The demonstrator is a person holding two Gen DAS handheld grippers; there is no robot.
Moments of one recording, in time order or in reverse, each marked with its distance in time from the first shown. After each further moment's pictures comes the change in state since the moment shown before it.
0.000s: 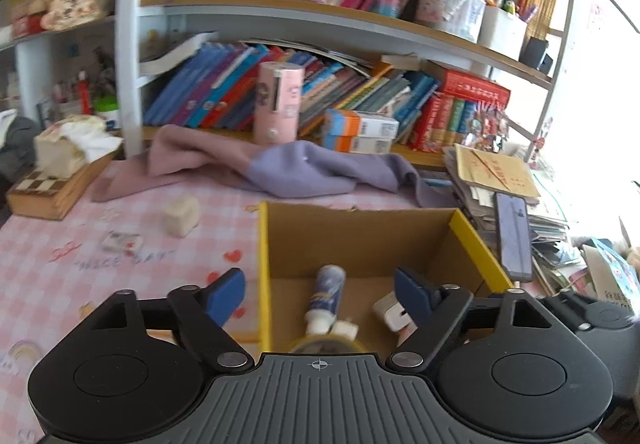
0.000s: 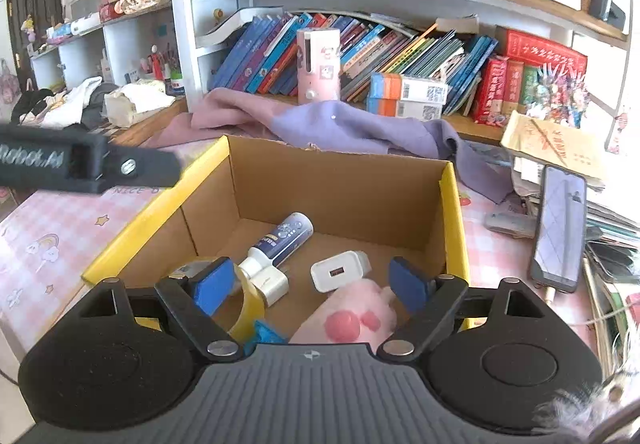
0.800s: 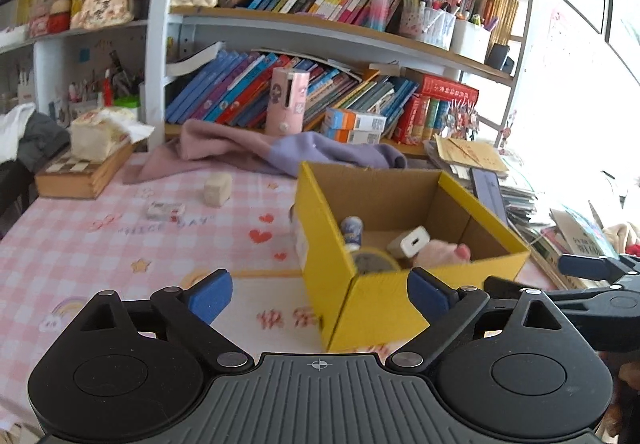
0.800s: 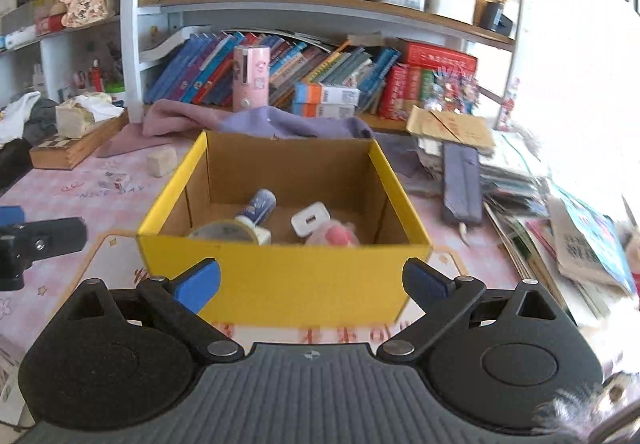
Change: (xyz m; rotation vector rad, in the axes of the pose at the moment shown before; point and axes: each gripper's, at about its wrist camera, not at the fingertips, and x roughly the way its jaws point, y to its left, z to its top) left arm -0.087 0.079 -0.074 0.040 -0.042 -0.092; right arm -0.087 0.096 -0.050 0.102 -0.036 -0.336
